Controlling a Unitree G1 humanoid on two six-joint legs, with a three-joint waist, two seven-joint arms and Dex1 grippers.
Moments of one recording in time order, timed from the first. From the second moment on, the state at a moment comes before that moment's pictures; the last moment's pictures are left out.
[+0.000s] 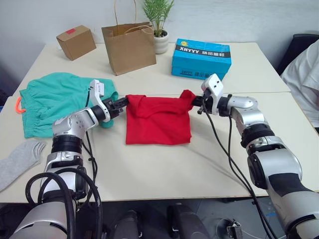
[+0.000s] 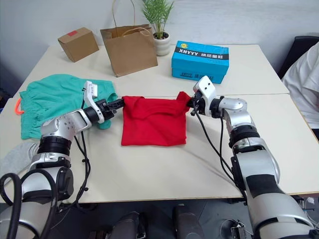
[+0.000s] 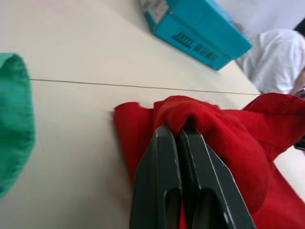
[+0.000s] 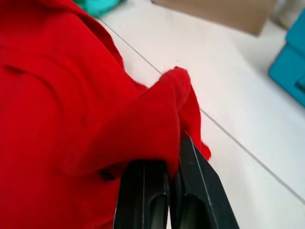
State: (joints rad) left arm -0.93 0.45 0.22 0.76 -0.53 0.68 -0.62; right arm -1.15 -0.42 0.10 1.19 0.10 -0.10 0.90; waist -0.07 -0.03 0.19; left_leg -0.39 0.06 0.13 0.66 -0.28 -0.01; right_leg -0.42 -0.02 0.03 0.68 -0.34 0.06
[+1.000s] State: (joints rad) left arm -0.66 0.51 0.12 0.36 -0.37 0.18 -0.85; right arm -1.11 -0.52 -0.12 1.01 0.17 0.16 1.04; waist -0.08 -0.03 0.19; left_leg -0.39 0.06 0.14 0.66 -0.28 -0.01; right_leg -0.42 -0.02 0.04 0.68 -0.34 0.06
